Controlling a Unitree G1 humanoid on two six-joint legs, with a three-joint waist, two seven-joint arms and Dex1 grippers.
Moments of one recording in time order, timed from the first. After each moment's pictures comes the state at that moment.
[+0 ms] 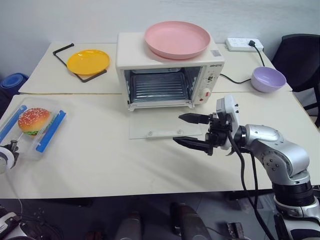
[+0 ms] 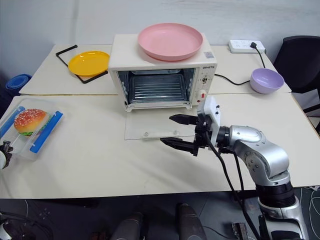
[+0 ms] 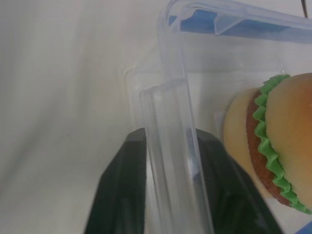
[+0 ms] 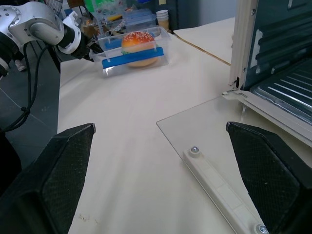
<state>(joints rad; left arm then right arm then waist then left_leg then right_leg) -0.33 0.69 0.99 0.17 -1.42 0.98 1.05 -0.47 -0.61 -0.01 -0.35 0.72 0.71 0.93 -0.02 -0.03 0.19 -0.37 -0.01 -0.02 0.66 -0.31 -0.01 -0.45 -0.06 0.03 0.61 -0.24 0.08</state>
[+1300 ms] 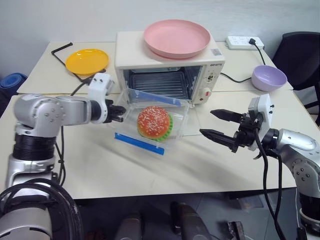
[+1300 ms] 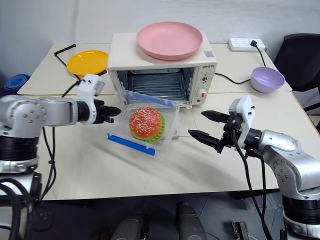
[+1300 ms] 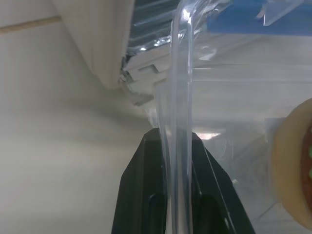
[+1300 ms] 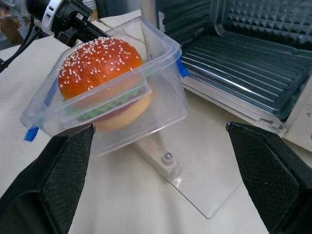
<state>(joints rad) -0.90 0.67 -0.02 0.03 -0.90 1.39 0.04 -0.29 -0.71 -0.23 -0.40 0.73 0.70 0.81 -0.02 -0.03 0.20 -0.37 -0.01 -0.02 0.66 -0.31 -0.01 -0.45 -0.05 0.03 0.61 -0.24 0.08</state>
